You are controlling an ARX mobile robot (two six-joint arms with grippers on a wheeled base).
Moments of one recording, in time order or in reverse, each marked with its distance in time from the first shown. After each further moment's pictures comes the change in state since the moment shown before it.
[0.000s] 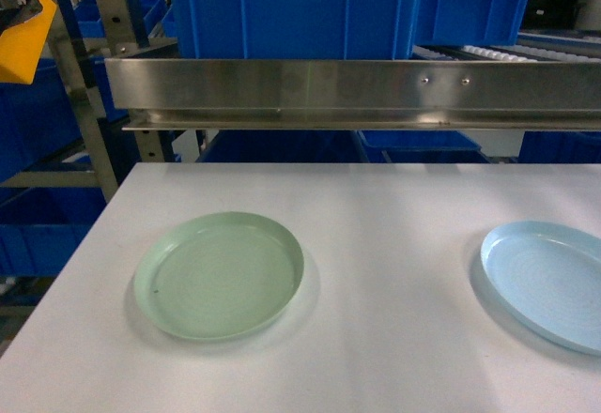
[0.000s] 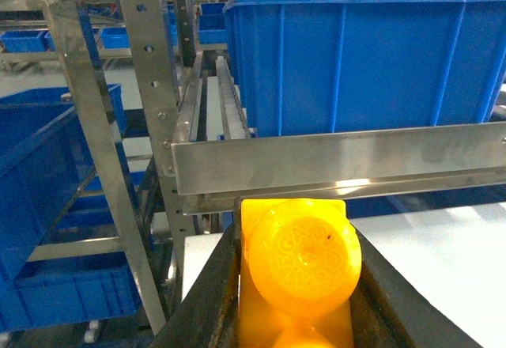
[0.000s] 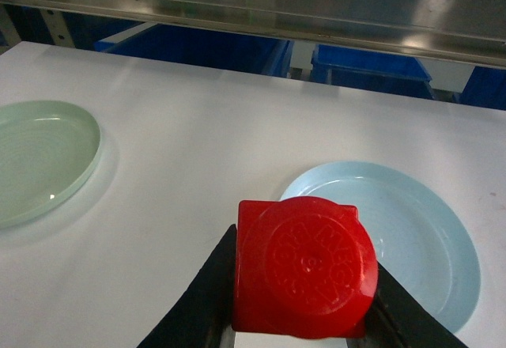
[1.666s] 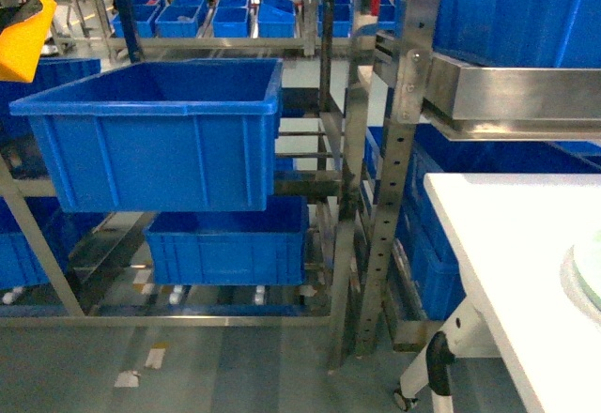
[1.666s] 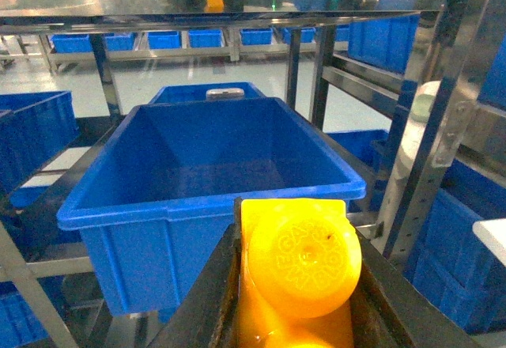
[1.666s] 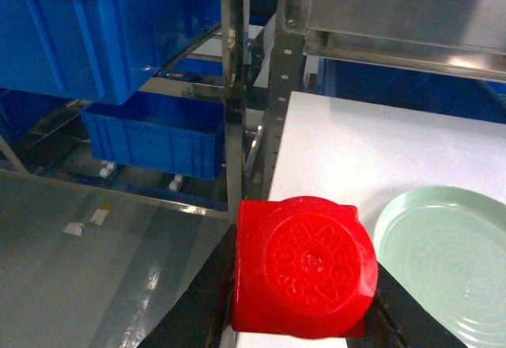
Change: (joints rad) left arm 0.000 0.000 0.000 0.003 0.000 0.000; right arm 0.000 0.000 0.000 -0.002 0.000 0.000
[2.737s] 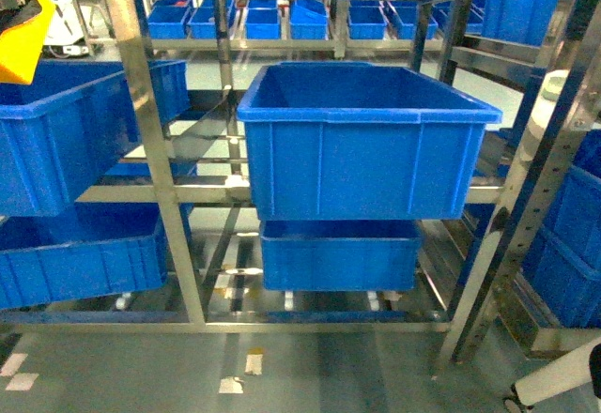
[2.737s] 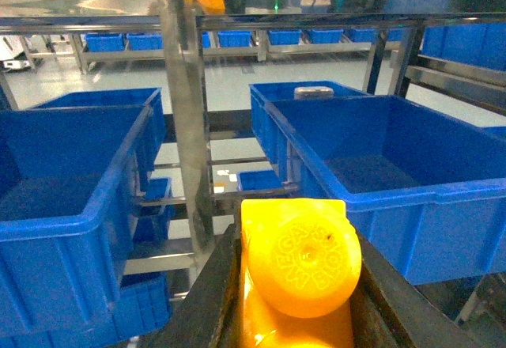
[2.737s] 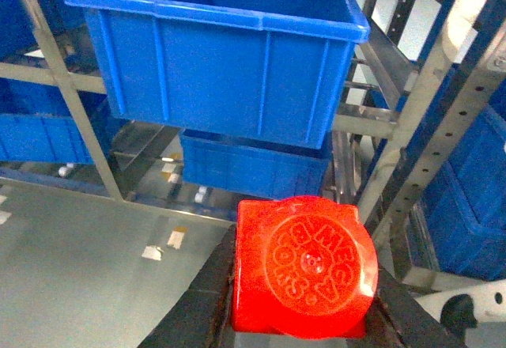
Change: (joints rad) left arm 0.000 0.000 0.000 -0.002 0.000 0.000; right arm 0.000 0.001 0.000 0.000 0.000 0.000
